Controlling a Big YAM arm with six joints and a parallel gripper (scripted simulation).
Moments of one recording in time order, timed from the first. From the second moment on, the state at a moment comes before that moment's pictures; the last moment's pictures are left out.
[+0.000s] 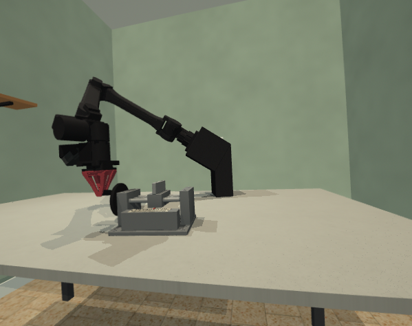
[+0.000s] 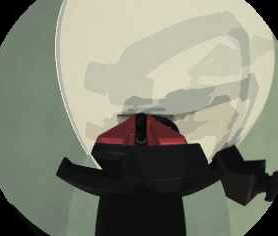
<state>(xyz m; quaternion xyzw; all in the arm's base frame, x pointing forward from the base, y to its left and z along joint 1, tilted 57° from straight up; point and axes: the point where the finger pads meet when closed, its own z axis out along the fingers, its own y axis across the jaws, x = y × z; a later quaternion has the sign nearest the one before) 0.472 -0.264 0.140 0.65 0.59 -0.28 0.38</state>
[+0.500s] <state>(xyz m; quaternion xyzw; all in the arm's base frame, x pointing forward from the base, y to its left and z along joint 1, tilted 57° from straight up) 0.459 -0.258 0.142 0.65 0.59 -0.28 0.38</state>
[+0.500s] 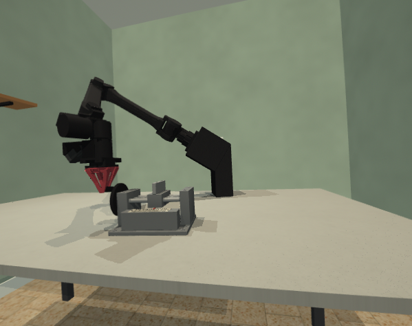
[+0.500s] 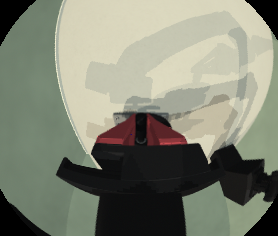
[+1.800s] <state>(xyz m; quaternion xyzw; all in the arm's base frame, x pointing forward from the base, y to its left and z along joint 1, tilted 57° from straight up) 0.428 -0.260 0.135 0.65 0.60 -0.27 0.39</state>
